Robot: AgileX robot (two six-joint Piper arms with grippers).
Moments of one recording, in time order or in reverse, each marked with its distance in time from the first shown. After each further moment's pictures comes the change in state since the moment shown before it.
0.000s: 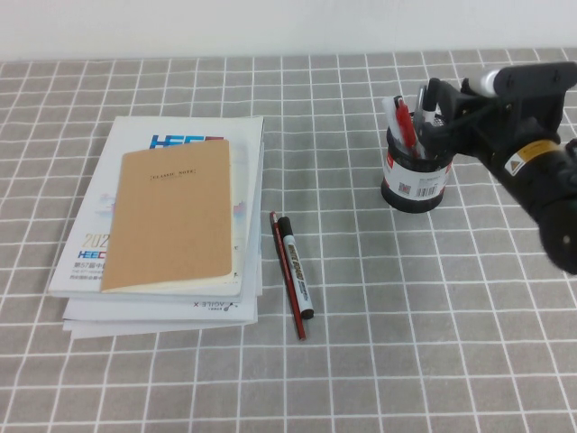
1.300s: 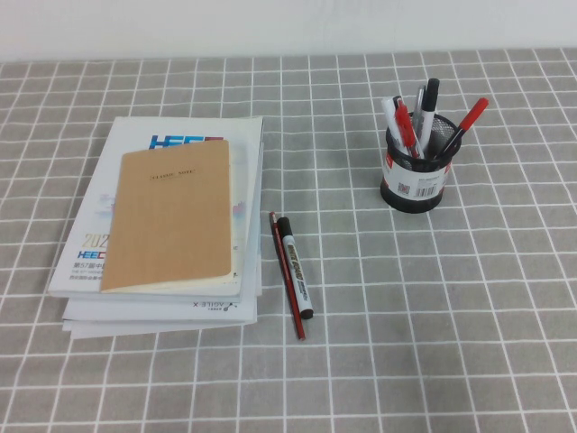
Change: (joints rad) right arm 0.002 -1.257 0.472 -0.175 1.032 0.000; left arm 0.000 0.000 0.000 0.000 0.000 0.000
